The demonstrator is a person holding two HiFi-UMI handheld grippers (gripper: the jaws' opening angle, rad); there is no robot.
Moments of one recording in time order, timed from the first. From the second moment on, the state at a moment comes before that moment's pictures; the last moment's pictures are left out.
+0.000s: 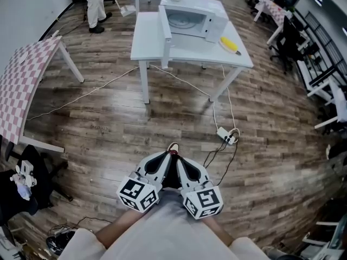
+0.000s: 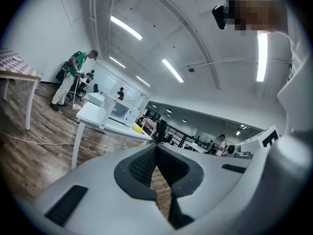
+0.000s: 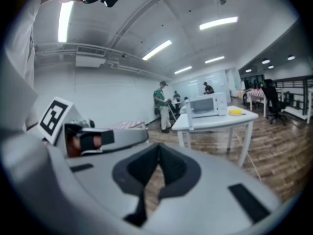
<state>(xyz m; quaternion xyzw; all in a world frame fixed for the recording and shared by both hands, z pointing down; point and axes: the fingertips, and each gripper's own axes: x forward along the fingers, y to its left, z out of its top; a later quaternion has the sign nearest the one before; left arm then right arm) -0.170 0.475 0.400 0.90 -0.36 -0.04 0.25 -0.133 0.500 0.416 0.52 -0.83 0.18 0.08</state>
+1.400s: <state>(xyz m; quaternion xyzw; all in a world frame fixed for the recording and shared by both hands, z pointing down) -0.160 0.331 0.433 0.87 -0.40 0.01 0.28 -0.115 0.355 0.425 0.47 -0.85 0.23 0.08</state>
